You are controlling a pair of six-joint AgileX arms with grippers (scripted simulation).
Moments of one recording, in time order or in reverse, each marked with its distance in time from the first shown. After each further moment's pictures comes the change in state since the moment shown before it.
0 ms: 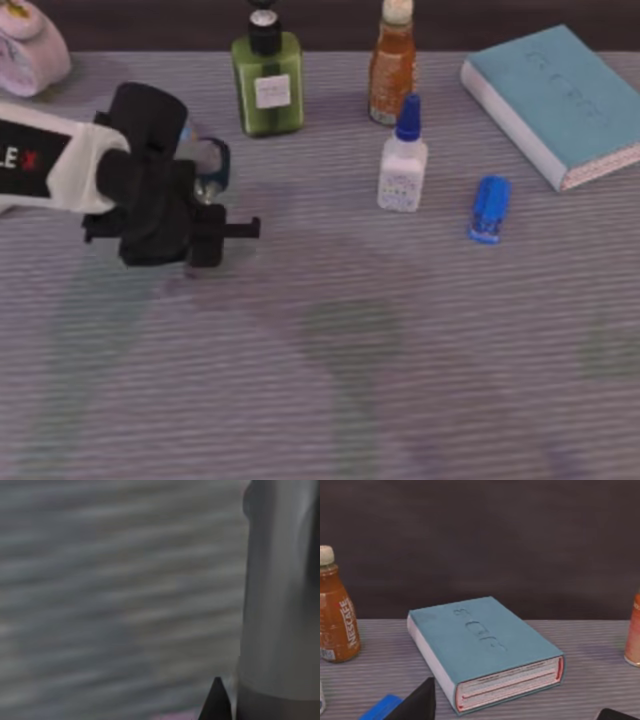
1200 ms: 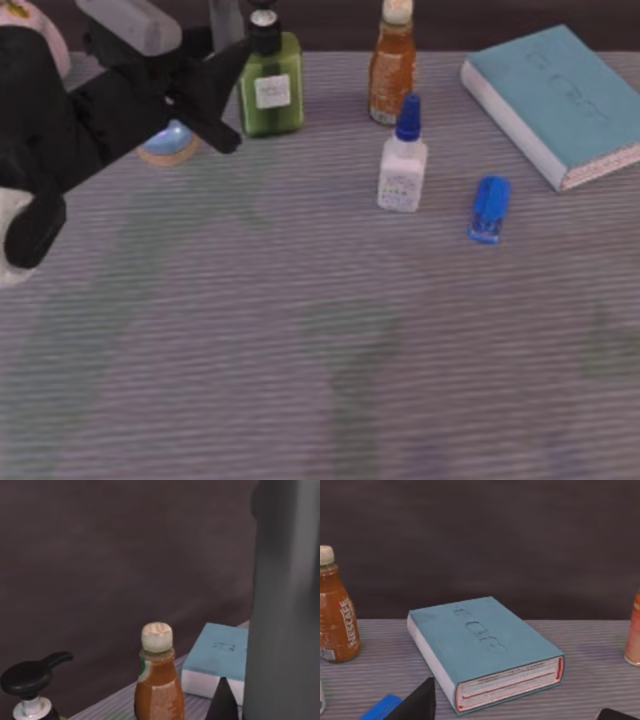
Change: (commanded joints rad) left arm 0.058 -0.325 -0.333 1.164 0.428 0.219; right arm 0.000 0.000 0.000 0.000 0.000 0.000
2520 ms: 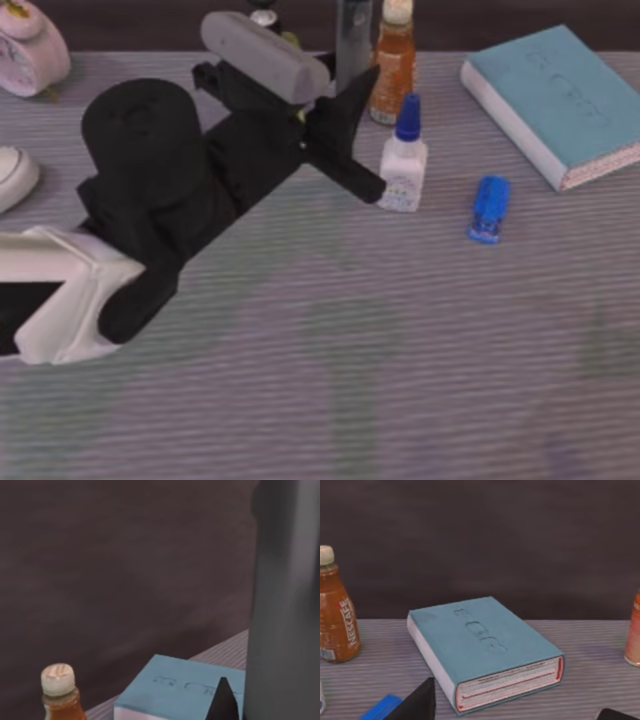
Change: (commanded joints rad) left arm -0.373 -0.065 -0.040 0.032 -0.390 0.004; right arm 0.000 0.000 0.000 0.000 0.000 0.000
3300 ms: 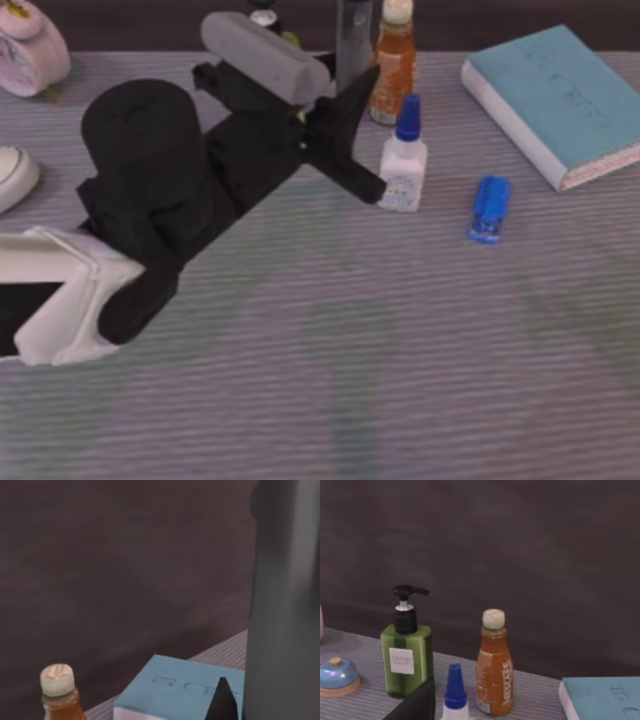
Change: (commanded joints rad) left arm 0.000 0.000 0.000 0.000 0.000 0.000; right arm 0.115 0.468 0.276 0.244 -0.284 0.015
